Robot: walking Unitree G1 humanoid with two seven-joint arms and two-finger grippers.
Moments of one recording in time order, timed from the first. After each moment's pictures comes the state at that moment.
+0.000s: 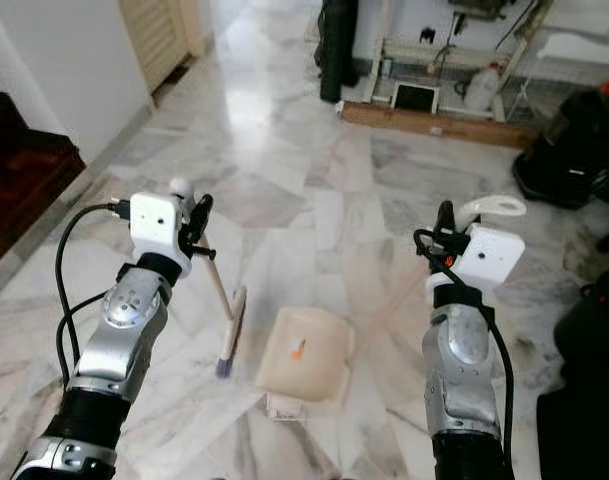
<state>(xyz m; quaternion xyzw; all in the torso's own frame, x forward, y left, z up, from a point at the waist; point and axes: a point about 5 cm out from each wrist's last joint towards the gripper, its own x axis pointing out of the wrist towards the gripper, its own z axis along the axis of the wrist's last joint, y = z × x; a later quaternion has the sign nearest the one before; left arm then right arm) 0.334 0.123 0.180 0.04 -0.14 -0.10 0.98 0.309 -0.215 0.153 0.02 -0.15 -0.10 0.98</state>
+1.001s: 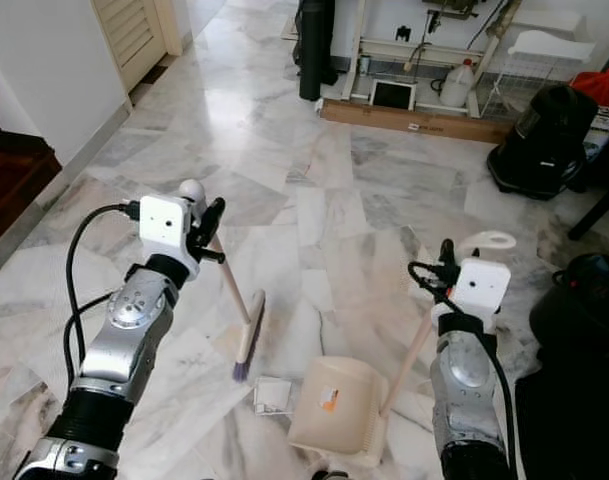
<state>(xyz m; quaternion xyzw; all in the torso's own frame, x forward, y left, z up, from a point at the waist) 0.332 0.122 0.179 0.04 -0.14 -0.12 0.98 0.303 -0.230 0.095 -0.03 -0.06 -0.13 0.99</state>
